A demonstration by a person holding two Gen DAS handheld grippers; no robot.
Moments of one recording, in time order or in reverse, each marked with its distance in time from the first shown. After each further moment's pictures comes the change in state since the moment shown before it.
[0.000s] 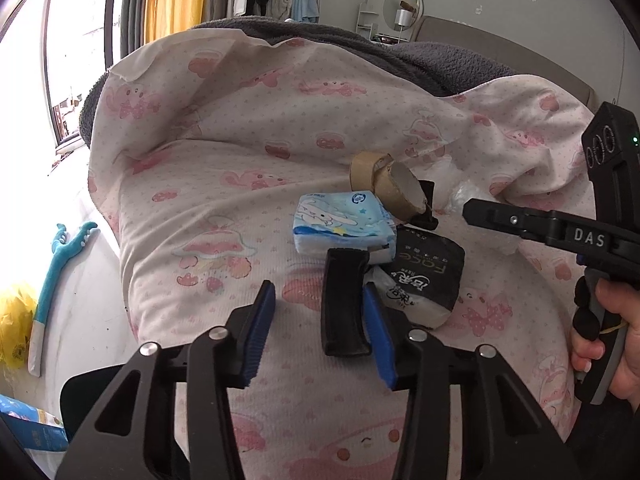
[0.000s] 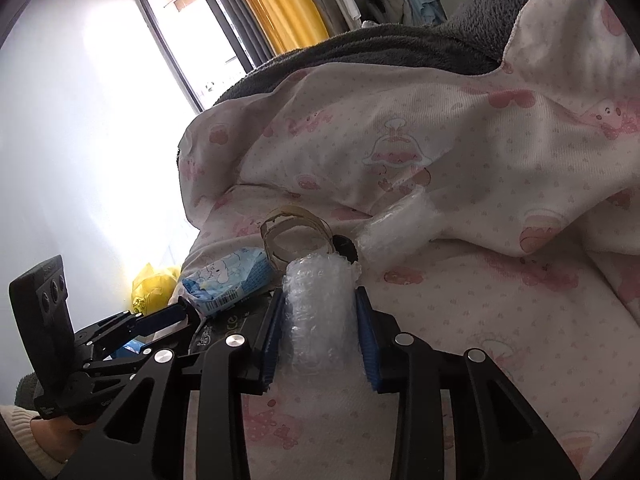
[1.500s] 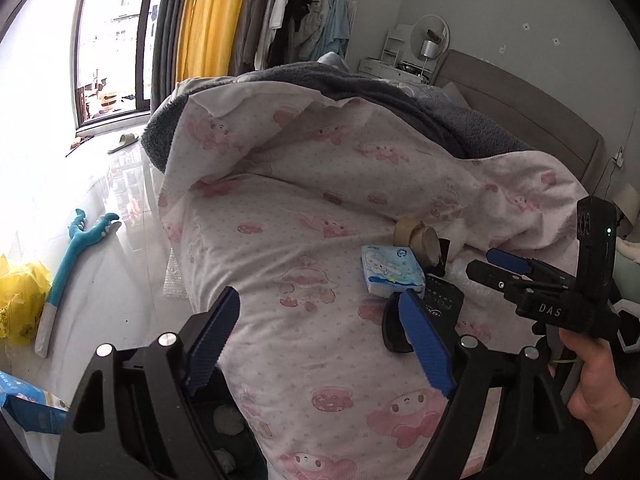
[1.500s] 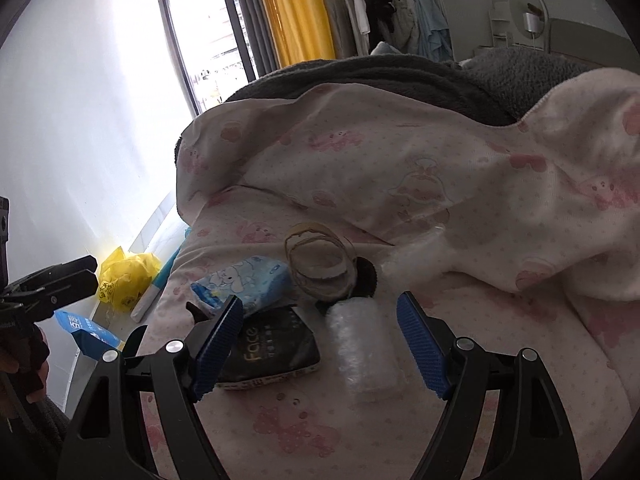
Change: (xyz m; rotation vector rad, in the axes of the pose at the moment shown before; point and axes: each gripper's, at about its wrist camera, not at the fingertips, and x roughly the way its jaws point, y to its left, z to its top) left arm -0.079 0.057 0.024 -0.103 -0.046 0.007; right arm 0.003 0.038 0.006 -0.114 -0.030 -0.118
